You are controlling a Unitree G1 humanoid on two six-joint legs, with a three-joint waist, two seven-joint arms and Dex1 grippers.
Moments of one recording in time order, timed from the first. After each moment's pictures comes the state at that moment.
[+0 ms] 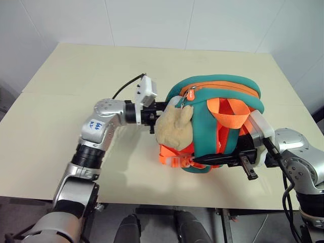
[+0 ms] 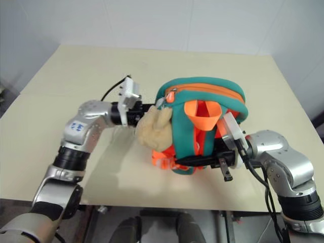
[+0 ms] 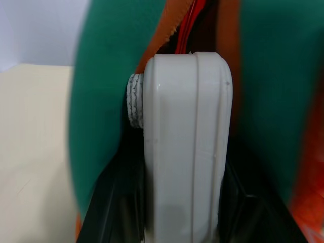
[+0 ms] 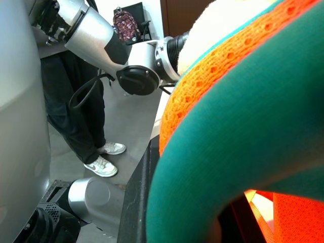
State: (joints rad) left arm -0.87 0.36 -0.14 0.22 -0.39 0.36 -1.07; right arm -0.41 -0.76 -0.04 -0.39 0.81 0.57 1.33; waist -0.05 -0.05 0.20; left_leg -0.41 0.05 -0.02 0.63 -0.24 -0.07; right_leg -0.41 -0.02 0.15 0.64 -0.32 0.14
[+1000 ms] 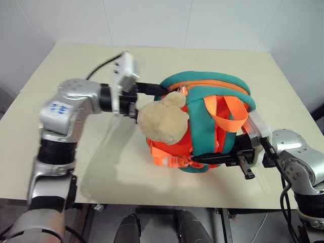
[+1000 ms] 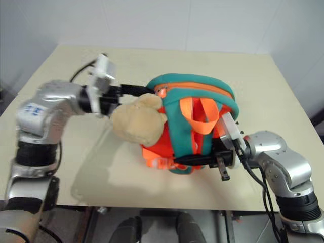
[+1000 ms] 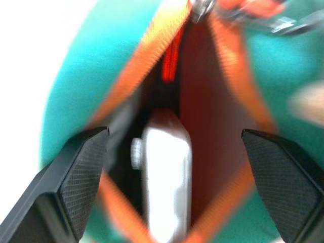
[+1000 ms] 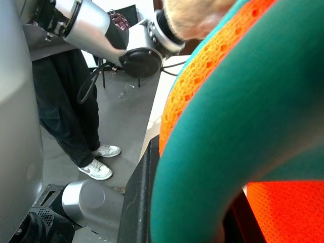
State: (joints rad) left arm -0.88 0.67 0.04 -0.12 -0.55 0.75 -1.16; right arm -0.40 -0.74 -0.04 -0.39 0.80 0.57 1.31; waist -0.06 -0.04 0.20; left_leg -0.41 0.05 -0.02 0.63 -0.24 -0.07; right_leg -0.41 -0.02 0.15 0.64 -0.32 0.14
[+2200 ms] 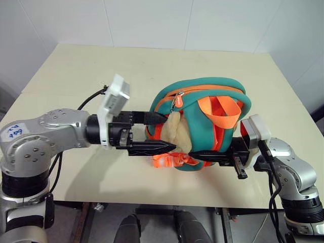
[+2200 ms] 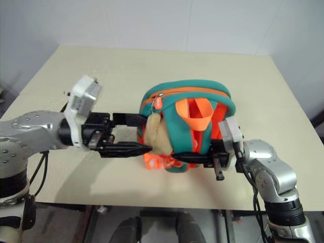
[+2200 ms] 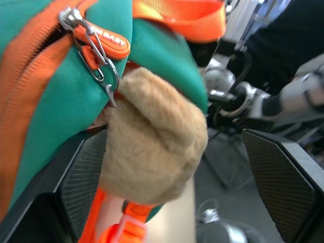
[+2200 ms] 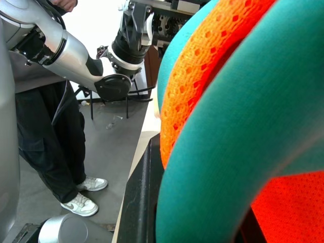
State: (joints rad) left arm -0.70 0.76 0.10 -0.50 -1.18 1.12 -0.64; right arm -0.34 -0.61 -0.05 -0.34 0.80 0.45 1.28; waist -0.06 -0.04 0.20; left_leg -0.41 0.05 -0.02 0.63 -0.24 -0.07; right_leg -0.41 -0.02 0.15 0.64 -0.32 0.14
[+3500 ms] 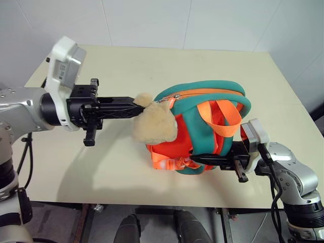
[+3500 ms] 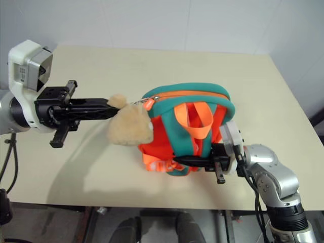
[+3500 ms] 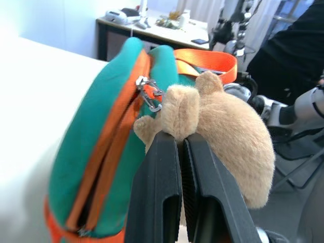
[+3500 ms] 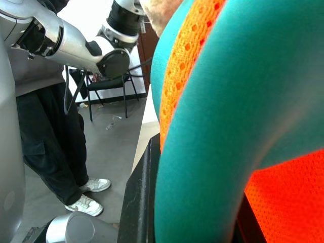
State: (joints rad) left arm -0.74 0.99 0.28 -0.36 -1.23 1.11 -0.80; right arm -0.28 -0.63 -0.06 -0.35 0.81 0.46 1.27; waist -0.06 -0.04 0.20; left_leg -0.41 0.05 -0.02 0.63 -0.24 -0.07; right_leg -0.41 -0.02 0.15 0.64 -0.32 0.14
